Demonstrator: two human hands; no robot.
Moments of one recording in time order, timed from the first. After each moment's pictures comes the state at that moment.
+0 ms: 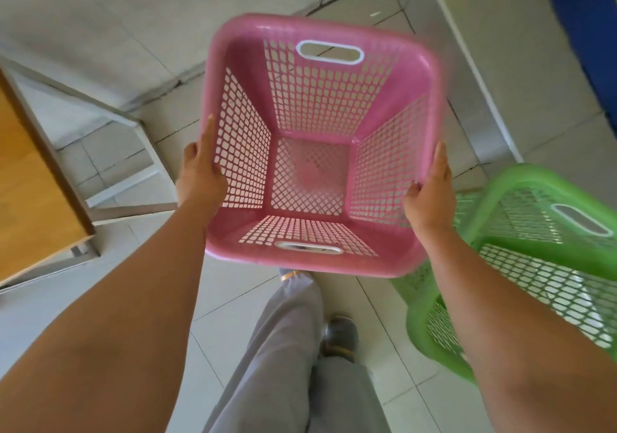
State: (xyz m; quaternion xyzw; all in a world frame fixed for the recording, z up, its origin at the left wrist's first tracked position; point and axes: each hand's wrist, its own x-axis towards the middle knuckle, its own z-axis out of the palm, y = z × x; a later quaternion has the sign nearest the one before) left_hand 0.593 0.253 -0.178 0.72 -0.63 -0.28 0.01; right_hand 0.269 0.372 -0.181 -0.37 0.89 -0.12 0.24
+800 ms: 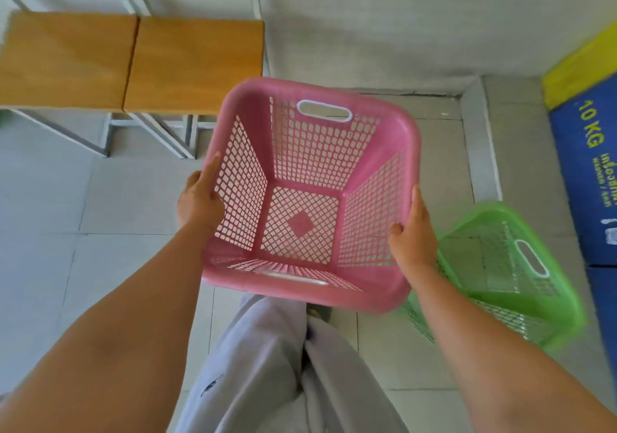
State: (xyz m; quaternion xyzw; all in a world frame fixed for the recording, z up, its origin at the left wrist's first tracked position) left_hand 0.747 0.630 0.045 0.85 -0.43 -0.24 0.17; right_hand 0.397 0.599 0.028 -0.60 0.74 -0.12 0.28
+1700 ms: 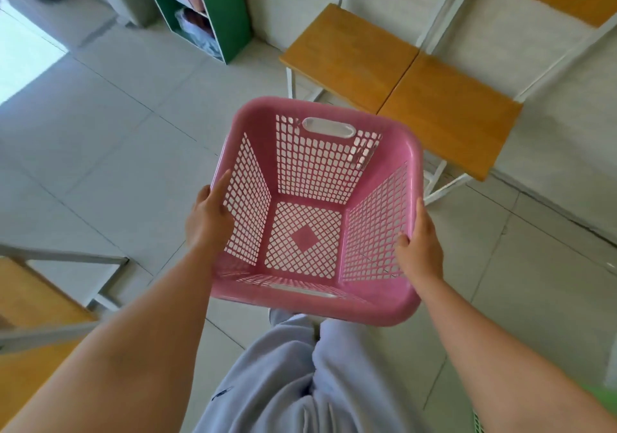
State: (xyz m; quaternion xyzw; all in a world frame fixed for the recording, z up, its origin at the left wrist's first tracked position) left_hand 1.105 0.948 0.072 0.94 -0.17 -0.17 0.25; right_hand 0.843 0.728 0.074 -0.78 0.55 -0.04 0.31
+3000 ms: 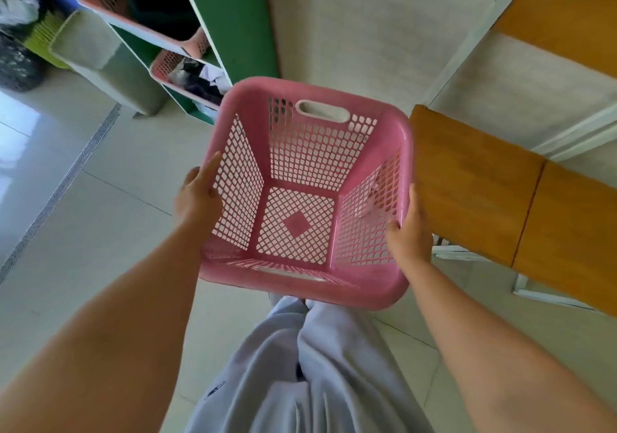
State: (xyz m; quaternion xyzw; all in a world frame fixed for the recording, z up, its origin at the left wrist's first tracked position) left_hand 1.795 0.727 0.056 0.93 -0.22 -0.20 0.23; right_hand 1.495 0.551 0.031 -0.71 0.62 -0.06 0.33
